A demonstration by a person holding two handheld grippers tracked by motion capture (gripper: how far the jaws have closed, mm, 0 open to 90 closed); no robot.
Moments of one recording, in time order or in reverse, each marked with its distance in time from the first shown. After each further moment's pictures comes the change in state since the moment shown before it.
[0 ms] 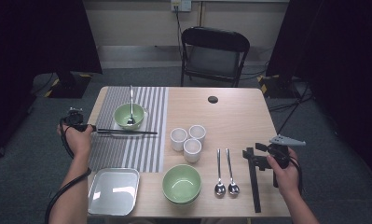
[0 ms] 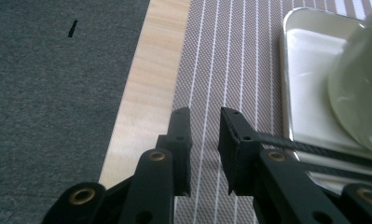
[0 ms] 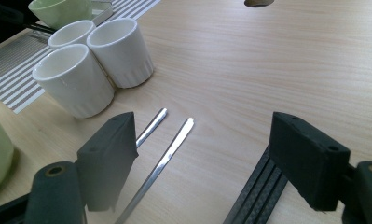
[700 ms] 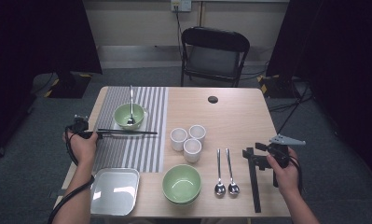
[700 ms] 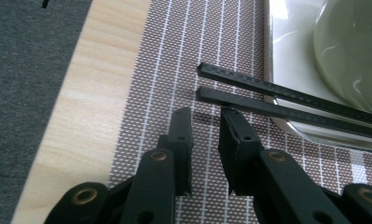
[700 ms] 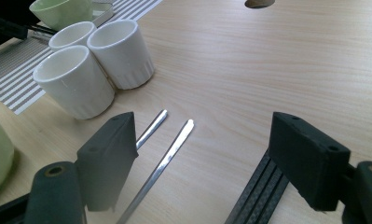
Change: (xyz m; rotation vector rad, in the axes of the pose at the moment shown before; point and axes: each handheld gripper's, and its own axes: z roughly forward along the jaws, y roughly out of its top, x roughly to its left) left arm -0.010 -0.024 0.009 0.066 -0.067 -0.040; right arm 0.000 0.001 0.000 -0.002 0.003 0.002
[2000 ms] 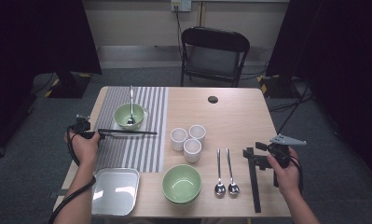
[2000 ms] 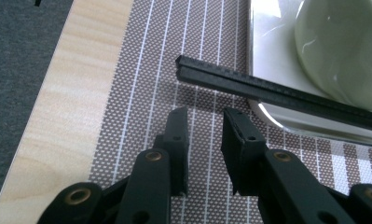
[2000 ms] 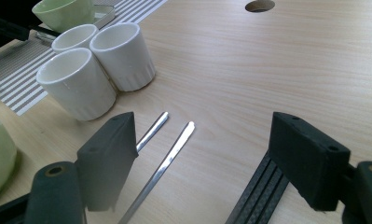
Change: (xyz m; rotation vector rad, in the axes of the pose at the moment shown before) left arm -0.008 -0.002 -0.004 0.004 -0.015 0.011; right arm 0.001 0.001 -0.002 -0.007 0.001 -0.007
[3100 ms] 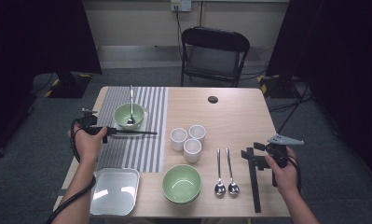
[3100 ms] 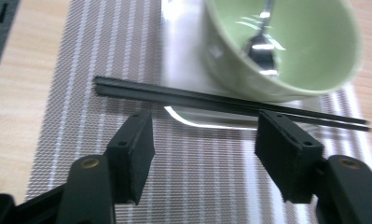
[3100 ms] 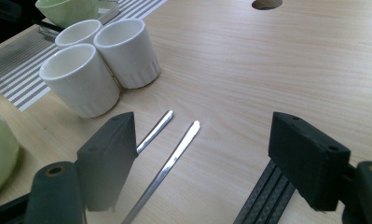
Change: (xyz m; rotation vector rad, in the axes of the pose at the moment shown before) left arm -0.044 0.010 -0.034 -0.005 -0.090 0.090; right arm 0.003 0.000 0.004 0.011 0.012 -0.014
